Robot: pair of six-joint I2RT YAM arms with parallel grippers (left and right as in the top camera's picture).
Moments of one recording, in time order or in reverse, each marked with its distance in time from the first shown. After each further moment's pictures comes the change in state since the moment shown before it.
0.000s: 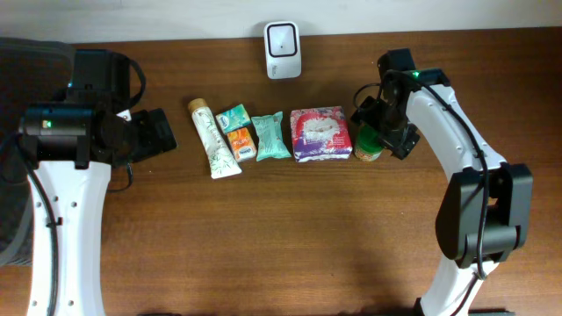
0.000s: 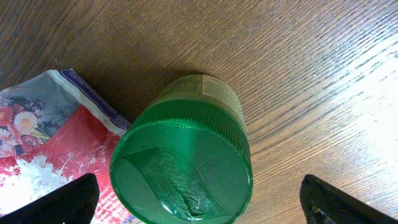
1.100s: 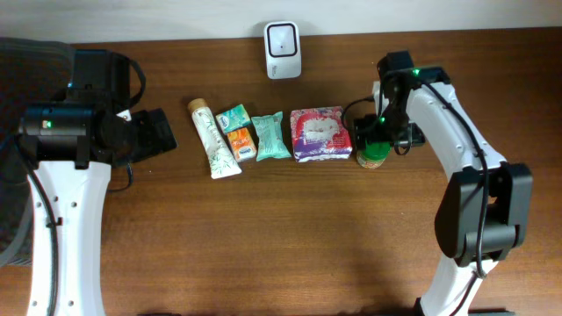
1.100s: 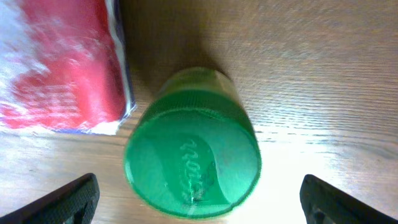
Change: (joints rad) left arm 0.000 0.000 0.000 0.000 0.000 0.000; right arm 0.000 0.009 0.057 -0.127 0.013 -0.740
